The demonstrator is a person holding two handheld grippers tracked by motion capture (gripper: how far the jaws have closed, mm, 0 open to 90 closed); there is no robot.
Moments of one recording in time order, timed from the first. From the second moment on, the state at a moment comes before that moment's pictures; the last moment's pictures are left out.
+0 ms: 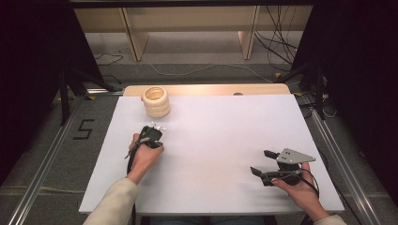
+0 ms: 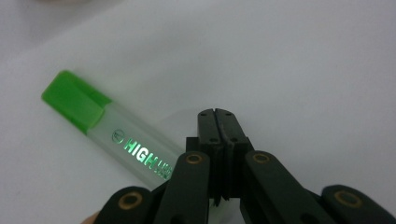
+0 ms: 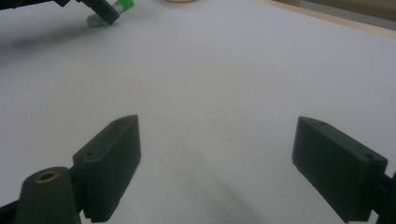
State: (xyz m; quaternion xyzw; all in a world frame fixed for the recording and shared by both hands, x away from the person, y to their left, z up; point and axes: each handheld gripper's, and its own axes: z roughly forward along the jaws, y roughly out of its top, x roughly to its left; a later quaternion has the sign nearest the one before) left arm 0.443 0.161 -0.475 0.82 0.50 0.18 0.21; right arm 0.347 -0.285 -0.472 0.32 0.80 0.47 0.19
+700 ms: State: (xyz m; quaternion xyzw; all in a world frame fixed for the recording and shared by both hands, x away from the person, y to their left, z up) left arm 0.429 0.210 -0.472 0.81 0.53 0.18 0.17; right arm 0.347 -0.284 -0.472 0.32 0.80 0.47 0.18
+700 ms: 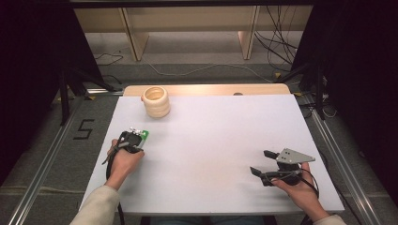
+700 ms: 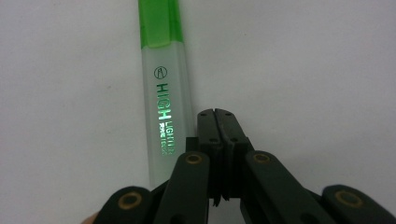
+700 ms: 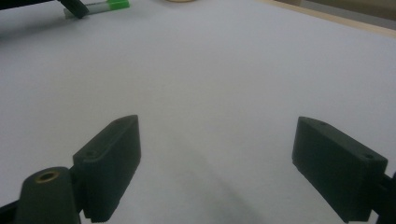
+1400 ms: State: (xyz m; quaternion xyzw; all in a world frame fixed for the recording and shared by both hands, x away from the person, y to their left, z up) left arm 0.494 0.224 -0.461 0.78 0.57 0.16 0.17; right arm 0.348 -0.284 -0.472 0.32 0.80 0.47 0.18
